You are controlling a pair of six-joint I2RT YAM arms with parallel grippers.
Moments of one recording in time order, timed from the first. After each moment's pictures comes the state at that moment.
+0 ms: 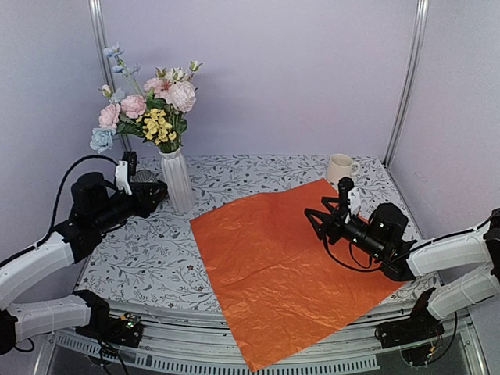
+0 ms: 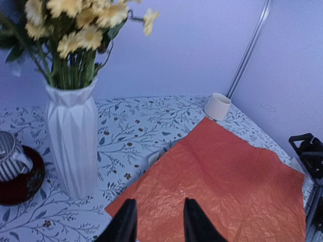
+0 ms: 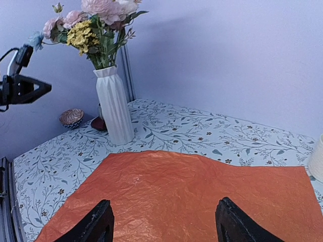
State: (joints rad) left arm -0.37 0.87 0.56 0.18 0.20 -0.26; right arm 0.75 1.31 0.37 0.94 -0.01 0.12
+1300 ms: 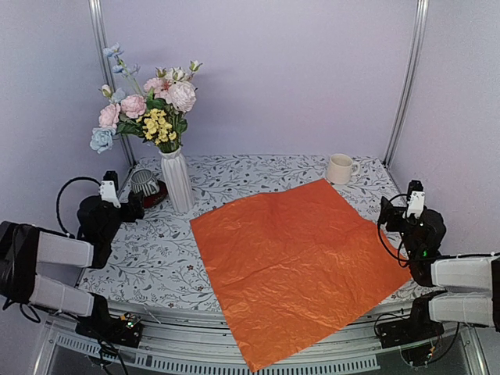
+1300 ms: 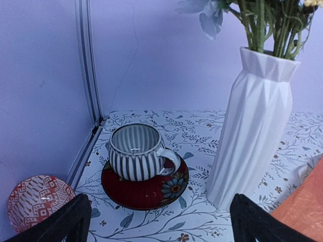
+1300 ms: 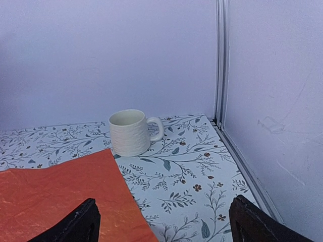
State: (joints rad) left arm -0.06 1.23 0.25 0.90 -0.08 -0.01; right arm 0.17 1.02 0.13 0.85 0.23 0.06
